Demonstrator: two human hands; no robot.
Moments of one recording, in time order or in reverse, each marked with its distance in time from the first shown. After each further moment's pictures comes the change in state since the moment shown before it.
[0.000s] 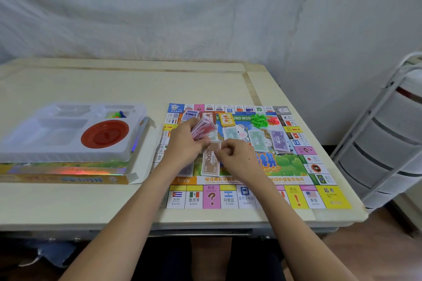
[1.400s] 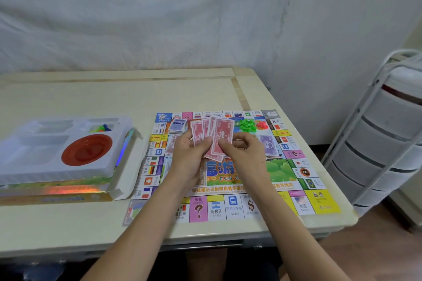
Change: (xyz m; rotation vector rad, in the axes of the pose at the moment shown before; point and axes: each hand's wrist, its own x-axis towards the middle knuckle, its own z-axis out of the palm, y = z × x) left_hand -0.017 0.040 0.039 -0.939 -0.047 -0.220; right_hand -0.005 0.002 -0.034 0.648 0.249 0.153
